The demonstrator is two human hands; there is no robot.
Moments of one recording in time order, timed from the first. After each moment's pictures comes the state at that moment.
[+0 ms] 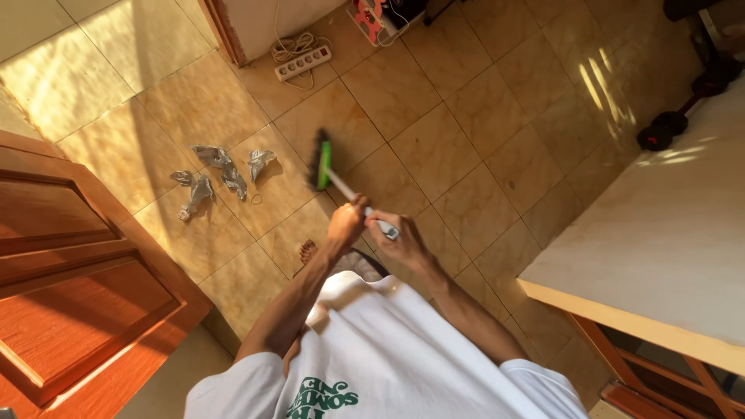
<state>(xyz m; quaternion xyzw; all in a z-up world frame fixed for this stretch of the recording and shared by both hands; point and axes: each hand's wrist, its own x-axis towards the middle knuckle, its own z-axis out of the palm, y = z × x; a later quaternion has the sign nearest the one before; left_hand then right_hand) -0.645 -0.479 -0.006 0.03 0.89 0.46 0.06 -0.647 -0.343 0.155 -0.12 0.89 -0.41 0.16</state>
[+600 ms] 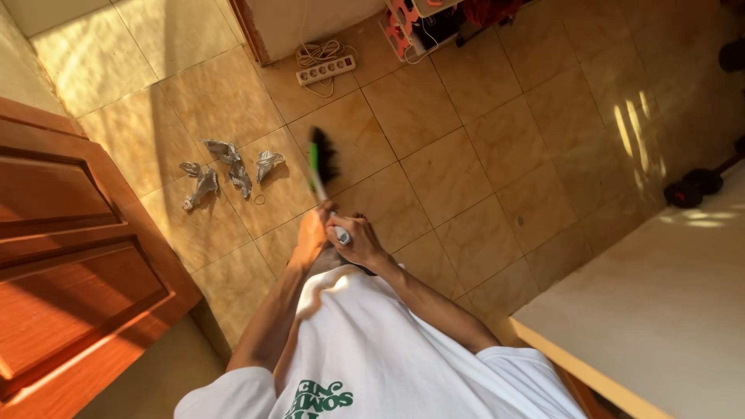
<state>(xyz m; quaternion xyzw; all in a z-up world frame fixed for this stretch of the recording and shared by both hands) -0.706 -0.516 -0.023 -0.10 0.87 0.47 0.04 -0.749 -0.373 0.099 -0.30 0.83 -0.44 0.17</state>
